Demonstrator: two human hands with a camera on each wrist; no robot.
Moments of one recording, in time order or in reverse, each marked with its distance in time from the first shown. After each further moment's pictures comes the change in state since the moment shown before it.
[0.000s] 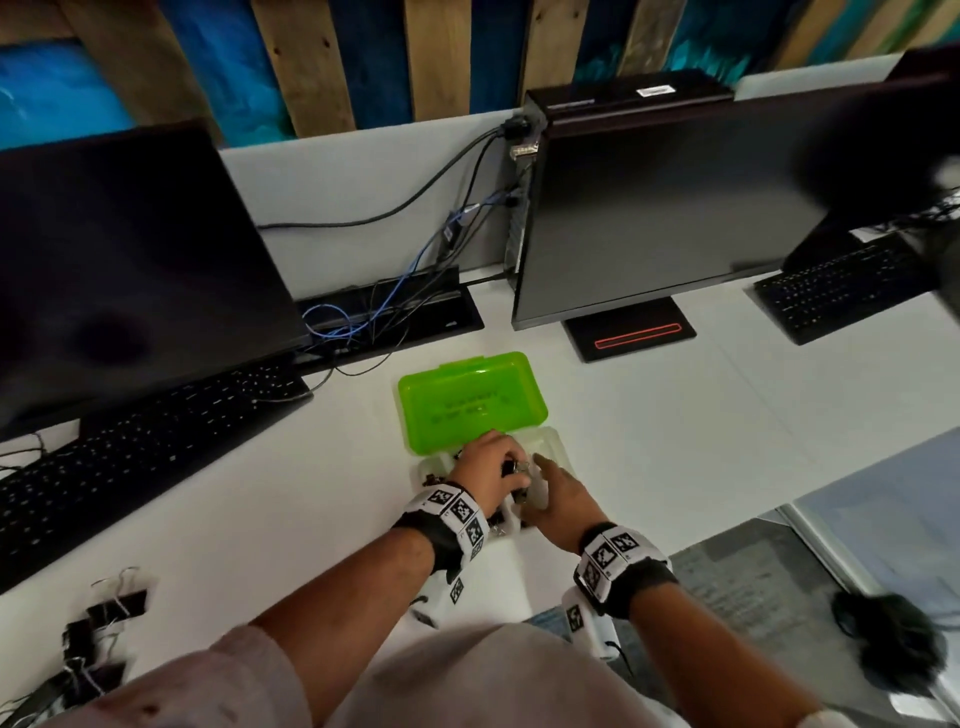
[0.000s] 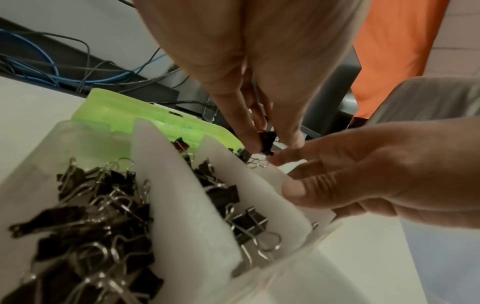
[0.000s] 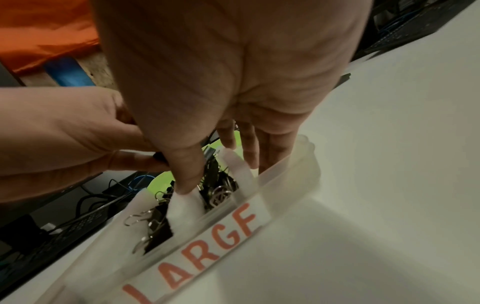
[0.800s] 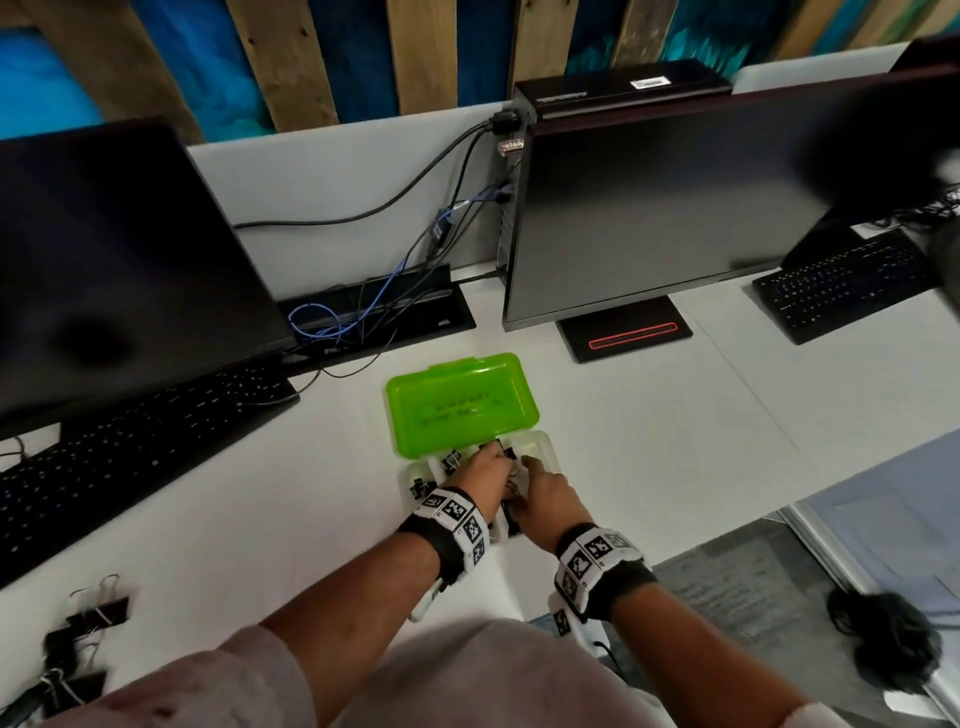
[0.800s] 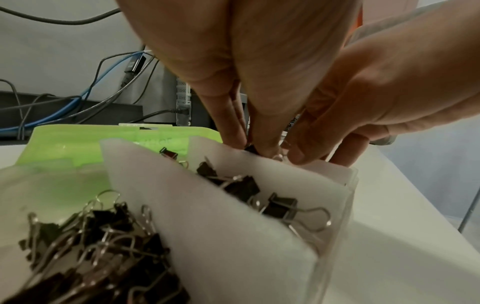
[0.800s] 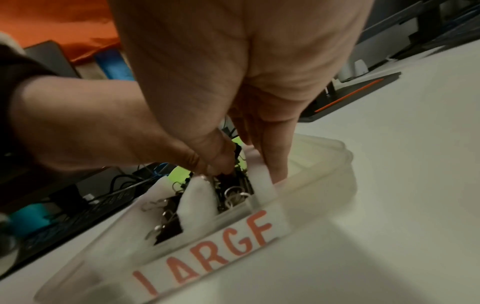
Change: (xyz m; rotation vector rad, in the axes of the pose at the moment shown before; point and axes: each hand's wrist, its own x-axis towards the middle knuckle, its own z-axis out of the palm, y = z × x) left_hand 0.021 -0.013 0.016 0.431 -0.258 0.001; right_hand 0.009 -0.008 0.001 -0.103 0.062 -0.005
